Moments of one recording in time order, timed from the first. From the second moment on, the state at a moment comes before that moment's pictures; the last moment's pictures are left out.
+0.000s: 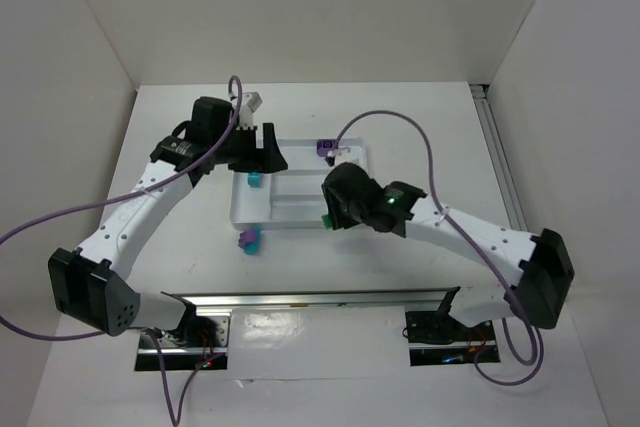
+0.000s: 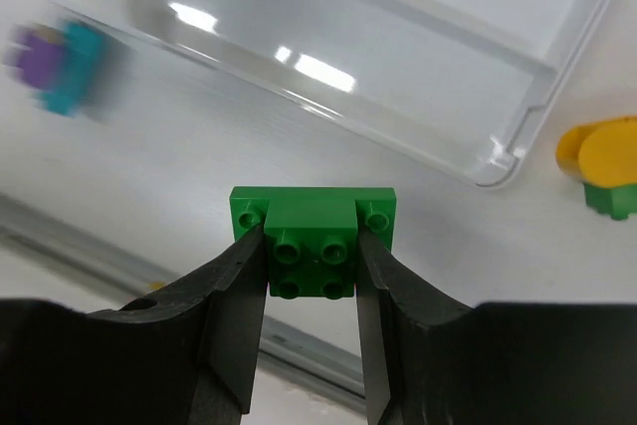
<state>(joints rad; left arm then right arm) -0.35 1.36 1.32 -0.68 0.29 -0.34 0.94 1.37 1.08 -0.63 0.29 0.49</state>
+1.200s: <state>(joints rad) -0.67 1.02 0.79 0.24 0.61 0.02 0.36 1.23 1.02 -0.09 -1.06 0.84</state>
